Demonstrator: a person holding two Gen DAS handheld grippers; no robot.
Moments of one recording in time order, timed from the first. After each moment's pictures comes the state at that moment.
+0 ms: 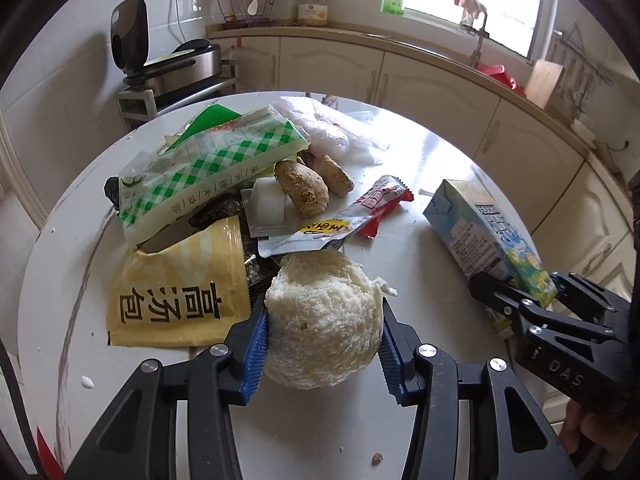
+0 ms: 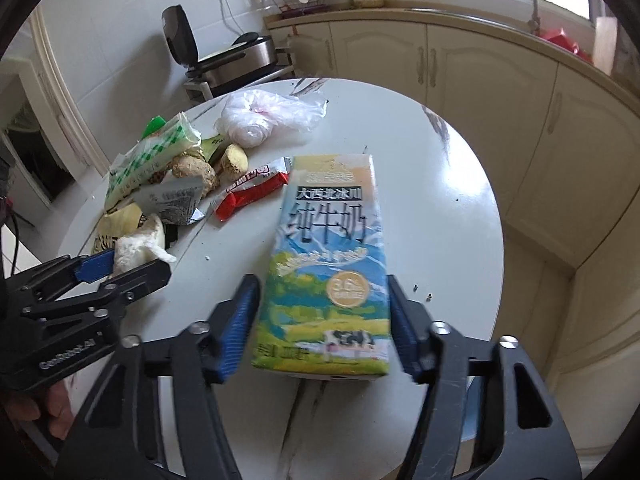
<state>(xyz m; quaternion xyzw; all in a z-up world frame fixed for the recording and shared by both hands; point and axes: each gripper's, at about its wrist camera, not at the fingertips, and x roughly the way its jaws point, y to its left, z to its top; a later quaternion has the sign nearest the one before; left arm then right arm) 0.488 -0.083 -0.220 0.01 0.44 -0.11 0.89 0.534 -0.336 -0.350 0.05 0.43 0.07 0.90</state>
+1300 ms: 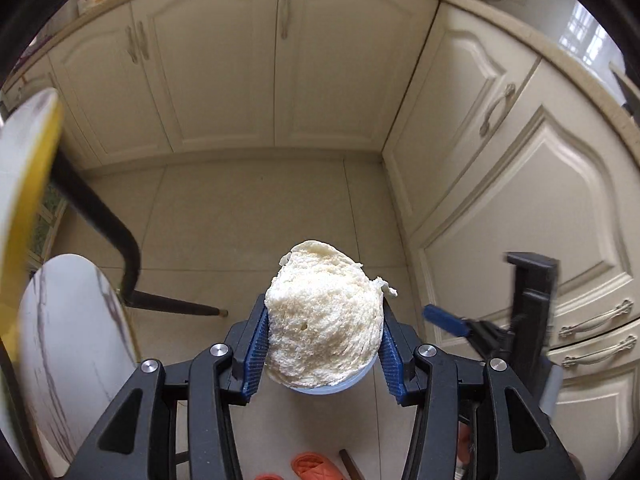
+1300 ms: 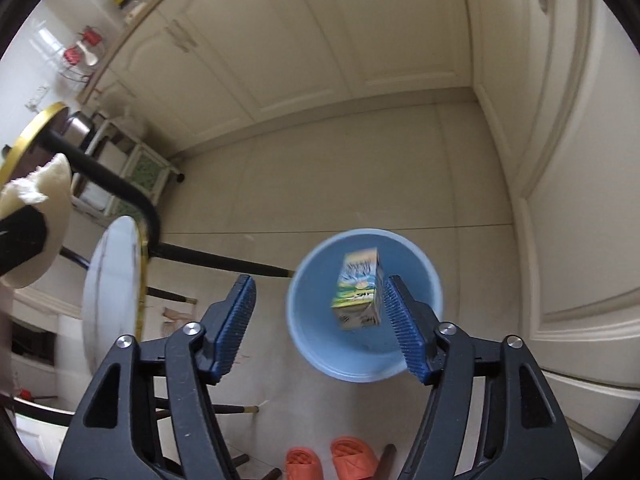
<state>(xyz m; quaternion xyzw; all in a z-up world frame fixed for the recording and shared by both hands) 0.573 -0.454 -0.352 0.16 0.52 -0.32 0.78 0.400 -0.625 -0.549 0.31 0.47 -0.14 0.81</state>
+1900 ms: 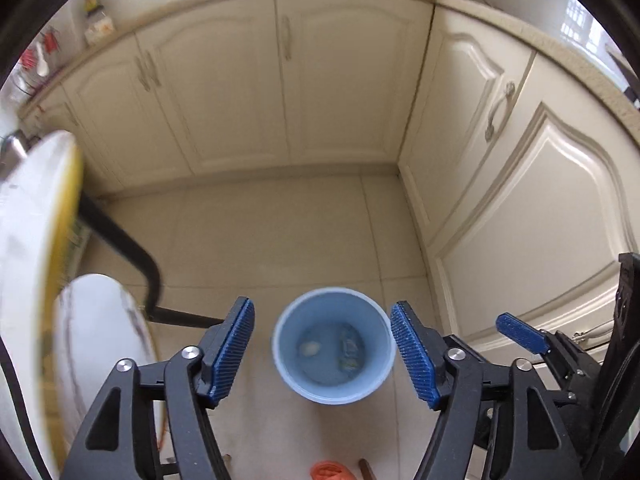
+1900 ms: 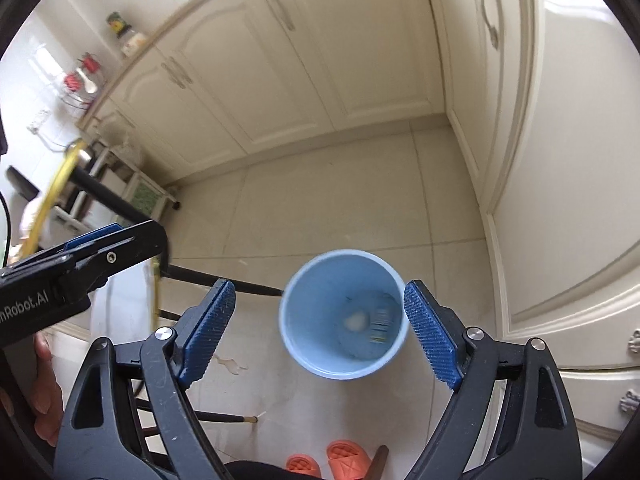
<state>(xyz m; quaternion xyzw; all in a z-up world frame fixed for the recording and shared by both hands) 0.601 -0.529 -0.342 0.19 0.46 -0.28 0.82 0.351 -0.632 -0.477 0.31 0.41 -0.16 0.84</state>
